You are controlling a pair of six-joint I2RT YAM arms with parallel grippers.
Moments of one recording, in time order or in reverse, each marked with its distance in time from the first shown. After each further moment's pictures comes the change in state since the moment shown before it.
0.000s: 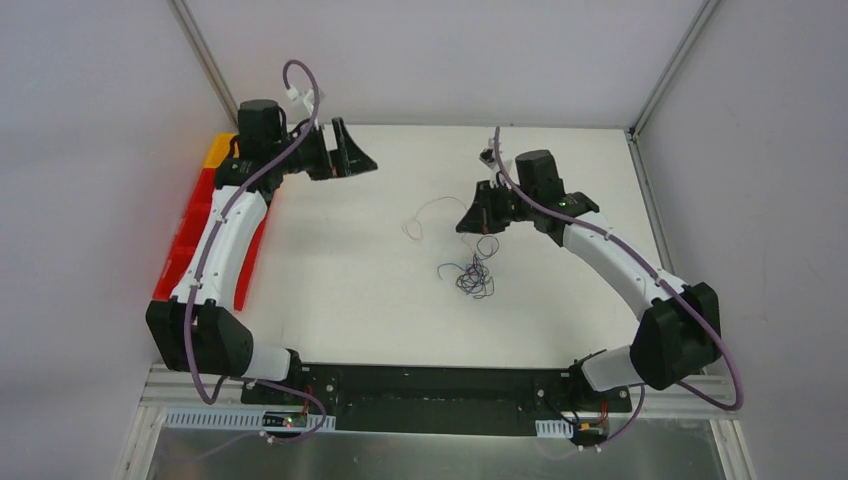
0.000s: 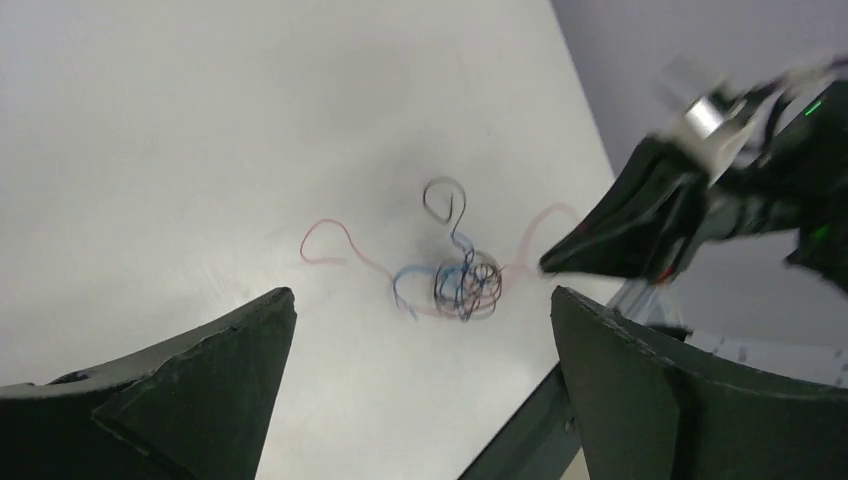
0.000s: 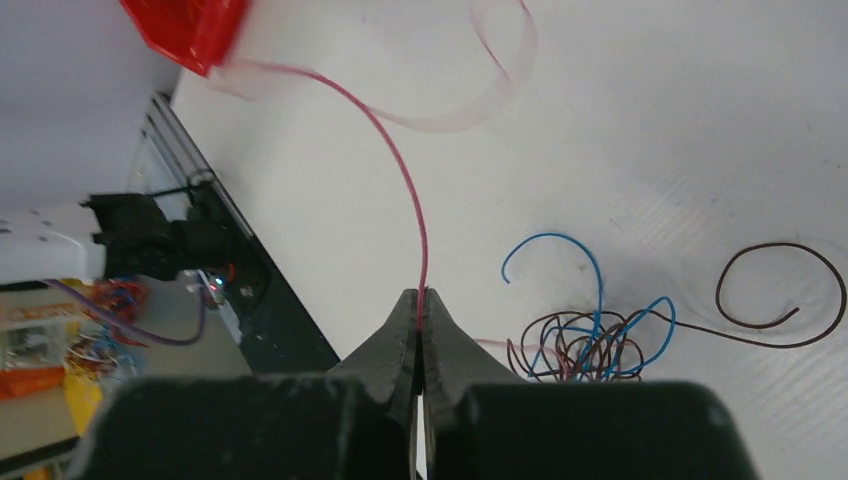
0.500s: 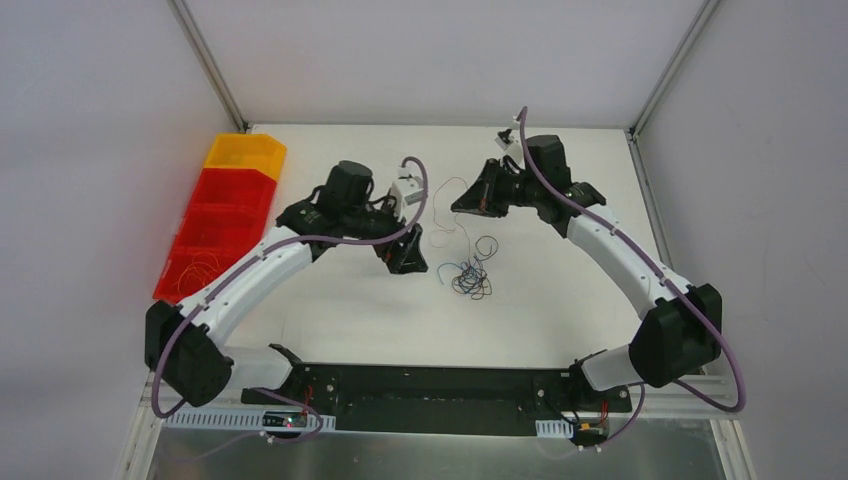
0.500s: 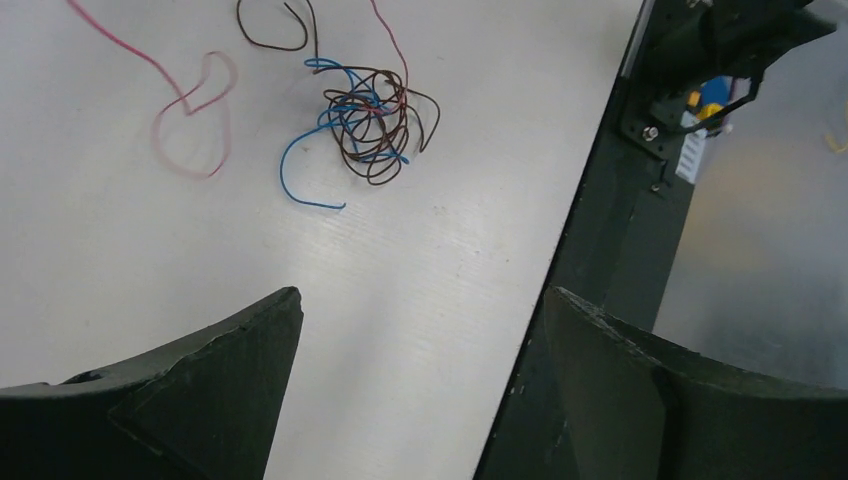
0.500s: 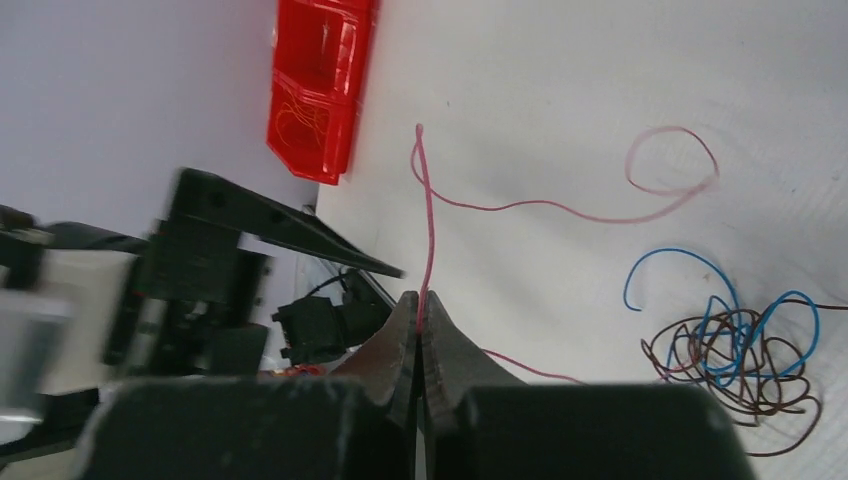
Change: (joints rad) left arm -0.468 -0.182 -0.350 -0.081 -0.042 0.493; right arm -0.028 -0.024 0.082 0.062 0.010 0.471
